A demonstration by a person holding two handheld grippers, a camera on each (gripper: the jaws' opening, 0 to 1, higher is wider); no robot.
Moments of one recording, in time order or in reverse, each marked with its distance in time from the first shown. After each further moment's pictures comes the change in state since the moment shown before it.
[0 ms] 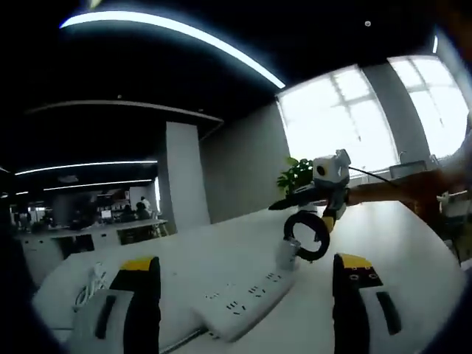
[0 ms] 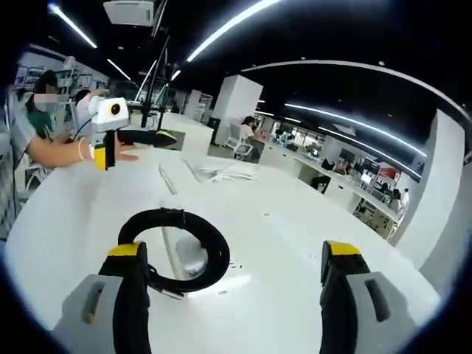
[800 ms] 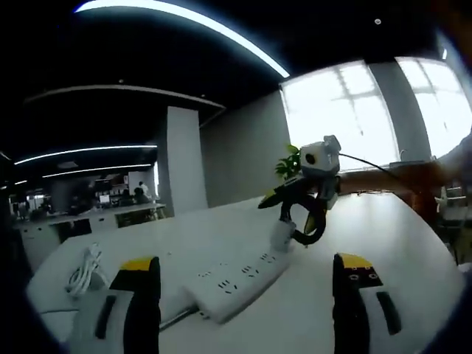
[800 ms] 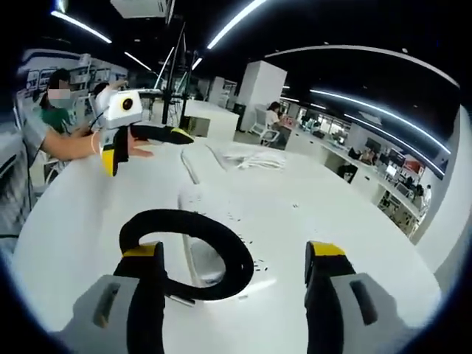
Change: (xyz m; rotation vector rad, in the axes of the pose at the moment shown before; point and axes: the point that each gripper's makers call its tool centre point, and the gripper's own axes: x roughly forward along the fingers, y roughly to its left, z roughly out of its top) left arm -0.003 -0.004 -0.028 -0.033 0.089 -0.013; right arm 0.025 0.027 -0.007 -0.001 0.080 0.170
